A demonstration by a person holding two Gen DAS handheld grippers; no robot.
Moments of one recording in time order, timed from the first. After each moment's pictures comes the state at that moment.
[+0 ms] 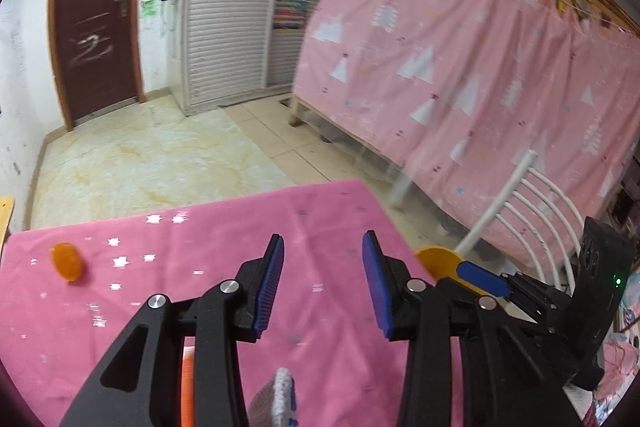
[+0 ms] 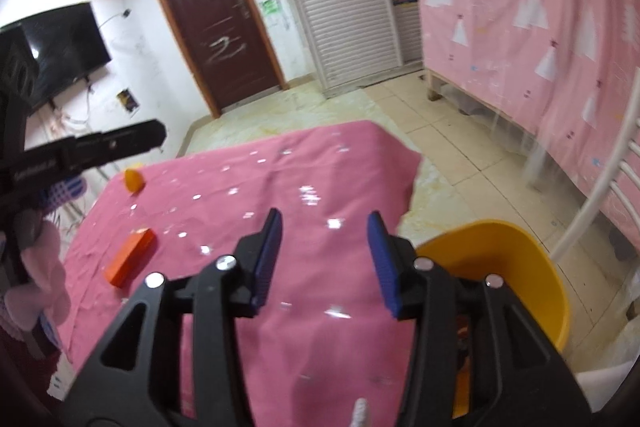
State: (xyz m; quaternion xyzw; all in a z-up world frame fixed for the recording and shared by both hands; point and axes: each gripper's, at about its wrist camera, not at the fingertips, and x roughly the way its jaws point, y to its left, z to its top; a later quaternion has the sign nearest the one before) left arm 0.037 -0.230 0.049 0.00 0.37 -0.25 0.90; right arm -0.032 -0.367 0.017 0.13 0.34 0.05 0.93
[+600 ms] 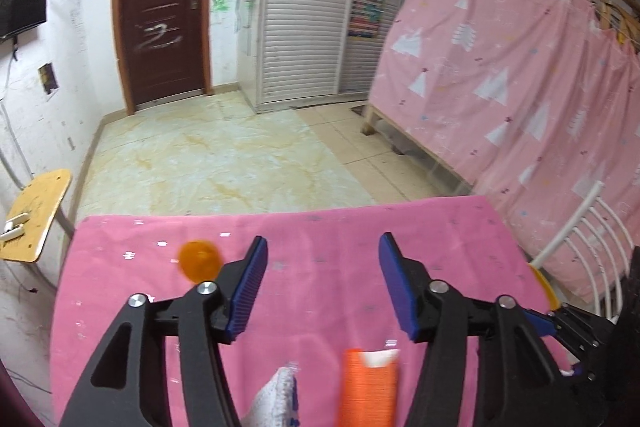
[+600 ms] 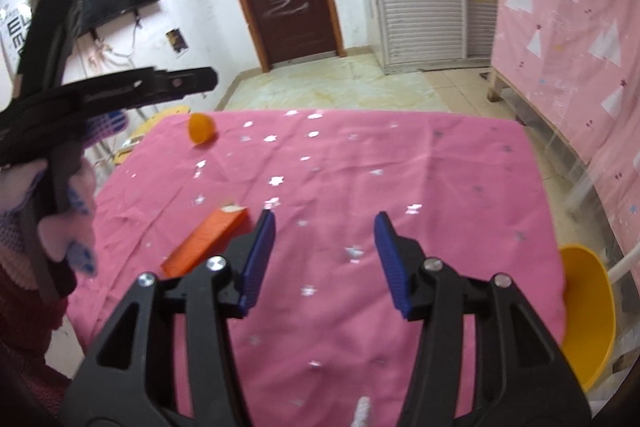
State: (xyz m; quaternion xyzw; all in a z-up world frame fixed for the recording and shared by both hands) left arm 0.089 -0.096 0.035 -0.01 0.37 -0.13 0.92; right arm -0.001 -0.242 0.017 0.06 0.38 0.14 0.91
